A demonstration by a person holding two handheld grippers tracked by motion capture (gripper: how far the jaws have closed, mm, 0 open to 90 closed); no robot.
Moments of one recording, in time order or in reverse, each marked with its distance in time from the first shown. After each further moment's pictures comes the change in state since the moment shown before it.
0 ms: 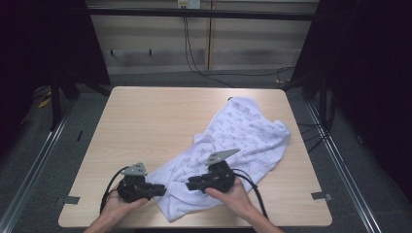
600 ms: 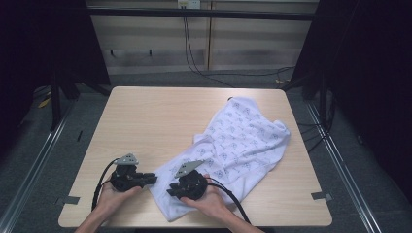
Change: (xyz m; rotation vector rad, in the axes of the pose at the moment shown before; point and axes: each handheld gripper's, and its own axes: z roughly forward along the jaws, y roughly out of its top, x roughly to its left) left arm 0.033 -0.005 -0.004 0.015 0.093 -0.057; right arm 0.006 -0.007 0.077 0.108 -0.144 -0.129
